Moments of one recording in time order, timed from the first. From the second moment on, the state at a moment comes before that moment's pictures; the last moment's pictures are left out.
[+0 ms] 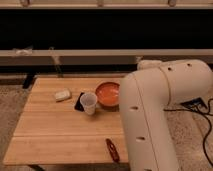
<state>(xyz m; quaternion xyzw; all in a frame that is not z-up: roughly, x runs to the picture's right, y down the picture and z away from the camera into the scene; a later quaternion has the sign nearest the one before) 0.226 0.073 0.923 -0.32 -0.14 -0.36 0.87</state>
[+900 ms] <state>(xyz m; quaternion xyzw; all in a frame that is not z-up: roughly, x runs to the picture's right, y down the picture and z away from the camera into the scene) 0.159 0.089 0.939 -0.32 -0.23 -0.42 0.82</state>
